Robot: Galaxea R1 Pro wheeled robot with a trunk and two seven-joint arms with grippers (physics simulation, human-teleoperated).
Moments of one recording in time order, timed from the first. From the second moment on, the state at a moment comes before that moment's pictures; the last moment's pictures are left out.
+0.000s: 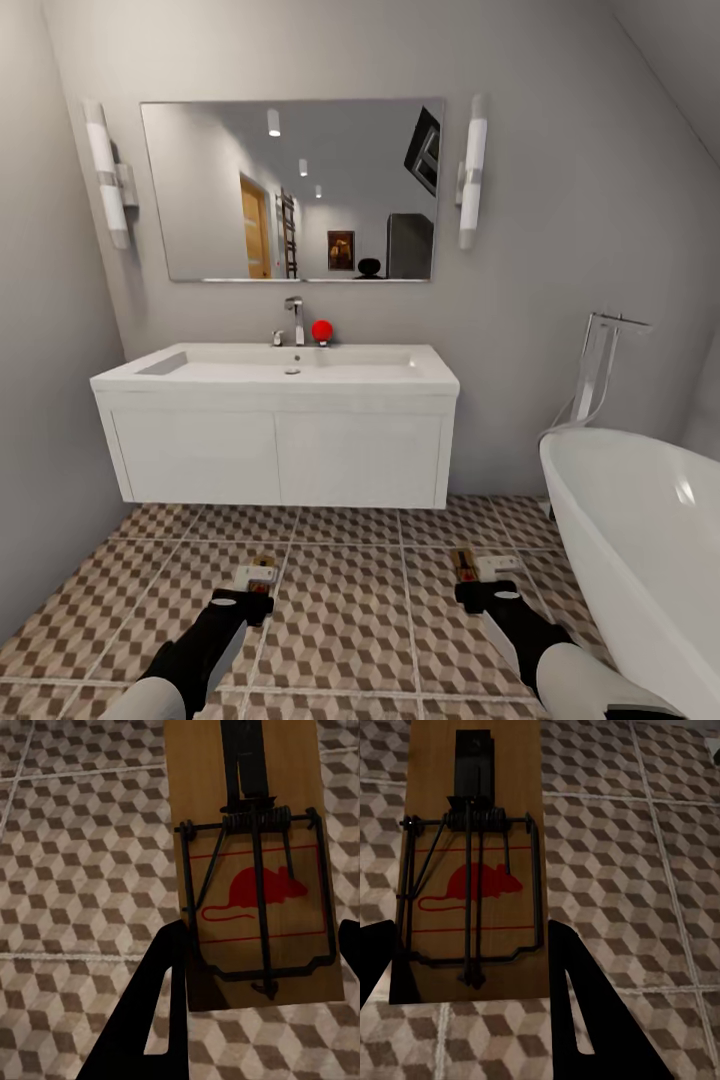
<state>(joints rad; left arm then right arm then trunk) -0.55 -0.04 -0.04 -0.47 -0.07 0.28 0.15 -0.67 0.01 -0.04 -0.22 0.10 0.10 -0.13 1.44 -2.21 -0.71</state>
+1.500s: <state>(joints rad) -0.55 -0.04 -0.03 -0.49 -0.06 0.16 0.16 -0.67 0.01 -0.05 -0.21 0.10 0.10 -0.13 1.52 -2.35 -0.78</state>
